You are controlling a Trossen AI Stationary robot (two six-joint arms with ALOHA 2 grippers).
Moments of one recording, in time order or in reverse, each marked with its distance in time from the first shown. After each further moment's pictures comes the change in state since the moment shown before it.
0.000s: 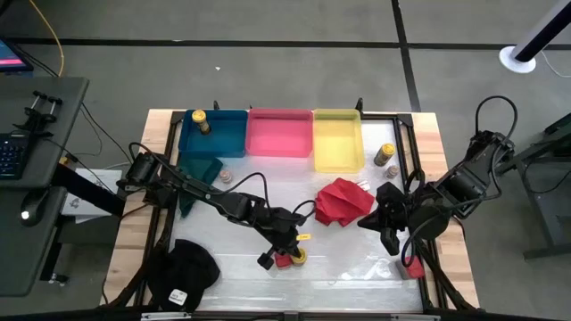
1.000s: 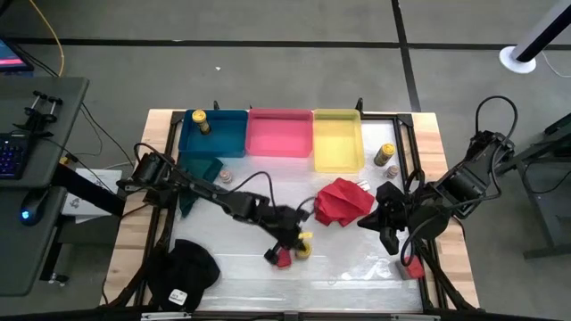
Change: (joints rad) left arm 0.046 0.060 0.006 -0.005 -0.076 0.082; right arm -0.002 0.000 0.000 0.000 -0.001 0.024
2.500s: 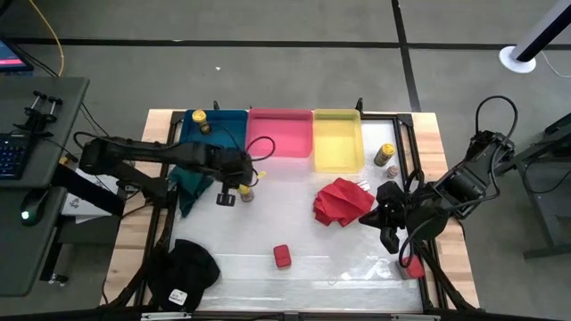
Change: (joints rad) left arm 0.299 -0.549 -0.176 -0.900 -0.314 -0.114; right arm 0.000 0.000 0.000 -0.056 0.023 -0.056
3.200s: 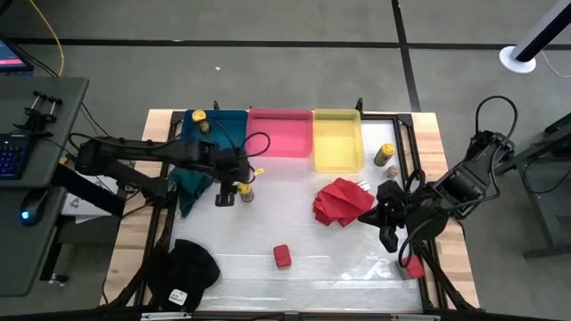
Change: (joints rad) left arm 0.014 -0.045 0.003 -0.005 0.099 -0.113; right arm 0.000 0.000 0.000 0.003 0.031 -0.003
